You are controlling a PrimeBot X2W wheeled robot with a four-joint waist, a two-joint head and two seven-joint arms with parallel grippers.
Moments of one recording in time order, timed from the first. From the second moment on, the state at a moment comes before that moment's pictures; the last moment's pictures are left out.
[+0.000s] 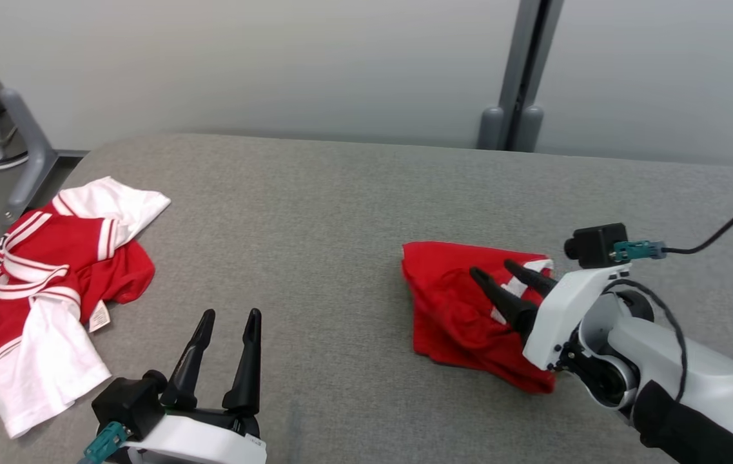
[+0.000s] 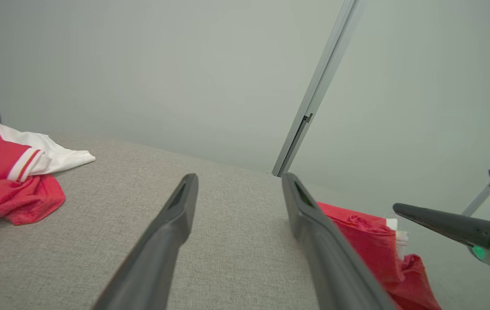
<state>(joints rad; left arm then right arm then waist) -0.03 0.11 -0.27 0.15 -0.52 -0.01 -0.26 -0.81 -0.35 1.26 0.69 1.38 0.13 -0.13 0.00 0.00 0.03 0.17</state>
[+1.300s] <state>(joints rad) 0.02 0.11 -0.21 0.10 -0.50 -0.01 -0.26 -0.40 -0.37 0.59 0.51 0.73 0.13 -0.16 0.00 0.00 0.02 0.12</state>
